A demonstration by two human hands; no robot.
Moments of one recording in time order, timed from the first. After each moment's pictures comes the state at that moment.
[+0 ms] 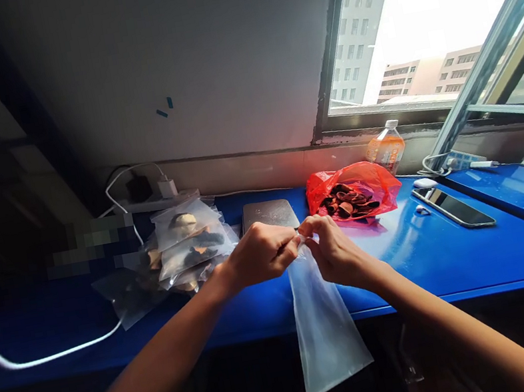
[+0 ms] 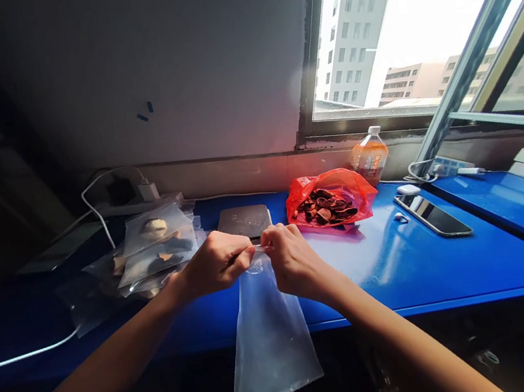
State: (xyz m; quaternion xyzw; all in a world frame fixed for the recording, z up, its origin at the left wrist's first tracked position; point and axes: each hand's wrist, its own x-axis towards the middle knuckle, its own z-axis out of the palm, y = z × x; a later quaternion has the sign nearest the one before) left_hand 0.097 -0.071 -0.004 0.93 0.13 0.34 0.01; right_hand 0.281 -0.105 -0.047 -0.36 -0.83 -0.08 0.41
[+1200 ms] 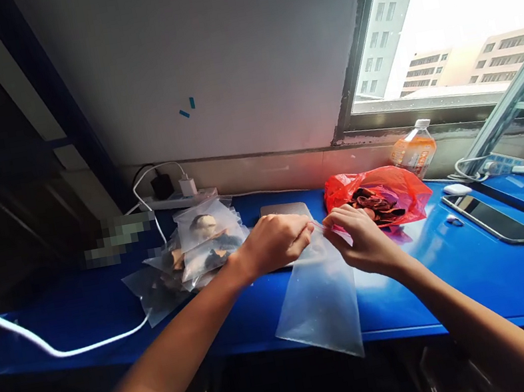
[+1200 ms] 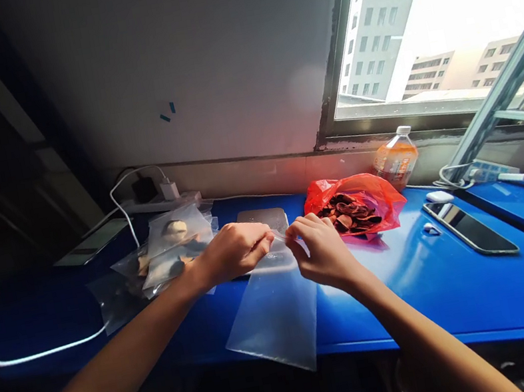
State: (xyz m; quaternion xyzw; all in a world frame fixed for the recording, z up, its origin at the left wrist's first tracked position) left_hand 0.094 -0.053 0.010 0.93 0.26 0.24 -0.05; right_hand 0.291 -0.090 -0.010 -0.48 -0.82 -0.01 0.32
